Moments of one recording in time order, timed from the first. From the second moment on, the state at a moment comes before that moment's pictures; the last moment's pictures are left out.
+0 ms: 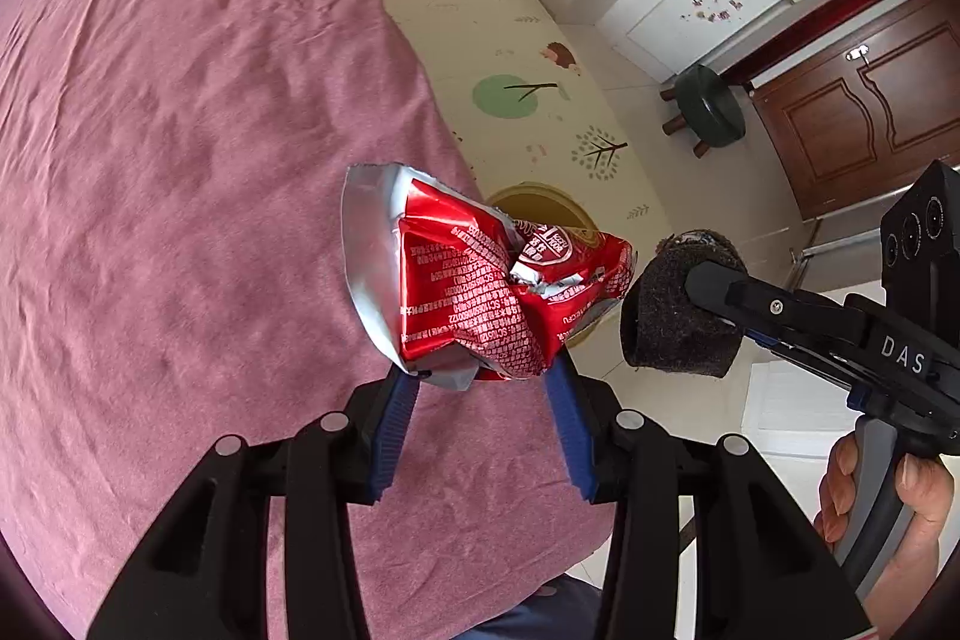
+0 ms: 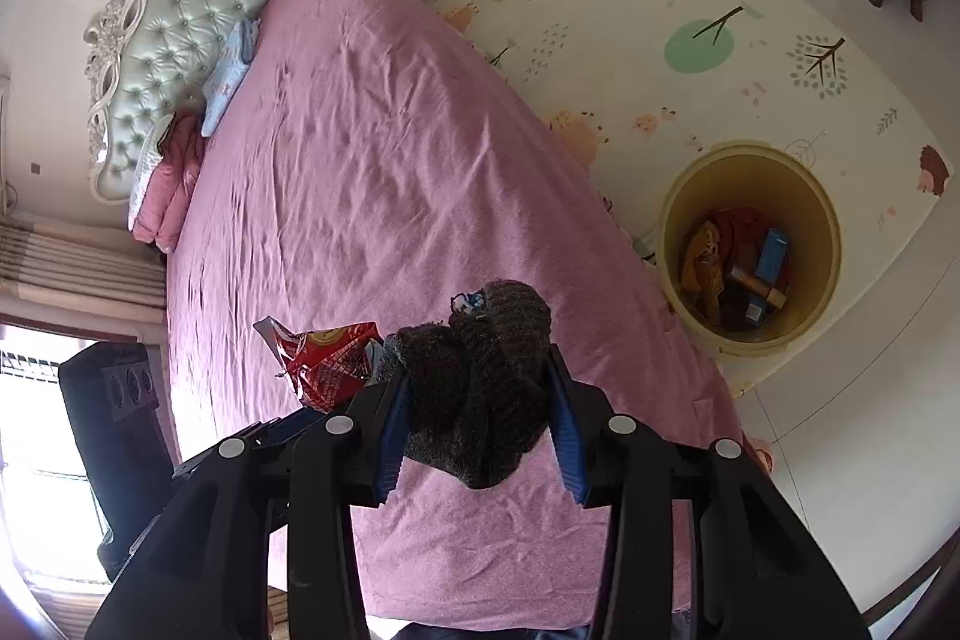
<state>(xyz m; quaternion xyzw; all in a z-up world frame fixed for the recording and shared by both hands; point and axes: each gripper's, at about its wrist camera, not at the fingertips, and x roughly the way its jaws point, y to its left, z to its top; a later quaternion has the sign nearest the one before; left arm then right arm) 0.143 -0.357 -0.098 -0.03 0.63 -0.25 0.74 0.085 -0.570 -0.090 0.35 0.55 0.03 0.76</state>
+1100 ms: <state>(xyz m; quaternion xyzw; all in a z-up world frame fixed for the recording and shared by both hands) 0.191 -0.543 -0.123 0.06 0.64 -0.33 0.69 0.056 -0.727 -0.106 0.42 0.49 -0.11 0.75</state>
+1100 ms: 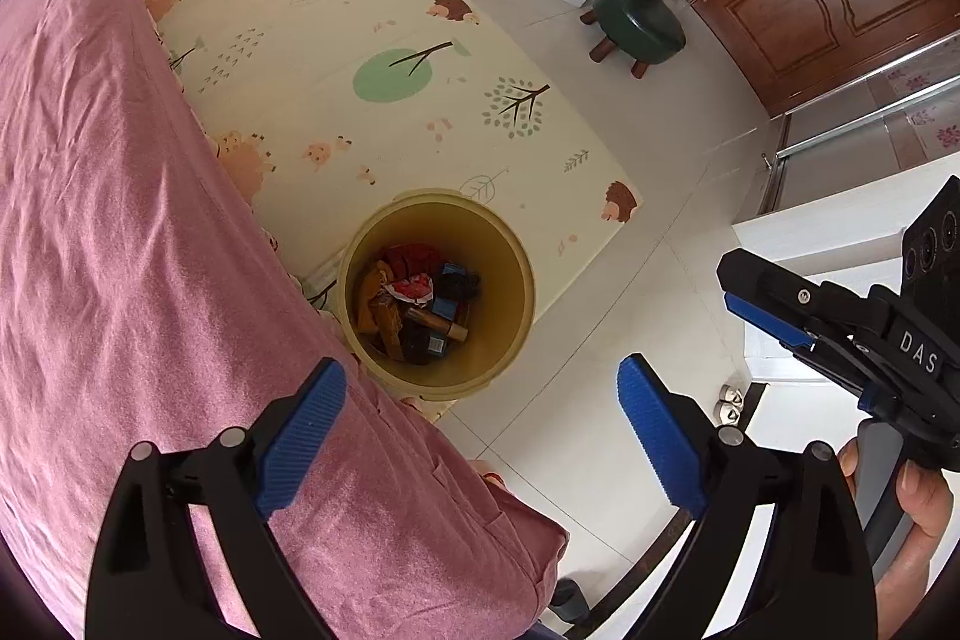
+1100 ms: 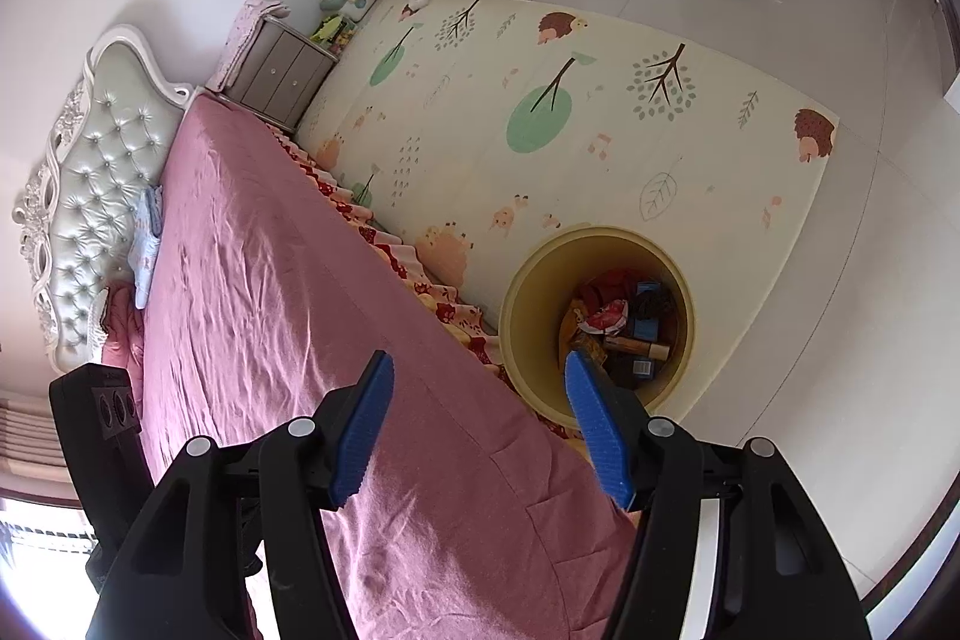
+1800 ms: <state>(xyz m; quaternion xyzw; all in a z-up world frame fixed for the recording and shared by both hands) 0.154 -0.392 -0.061 0.02 0.61 -0.27 0.74 0.066 -0.601 -0.060 0.36 0.54 -0.01 0.76</state>
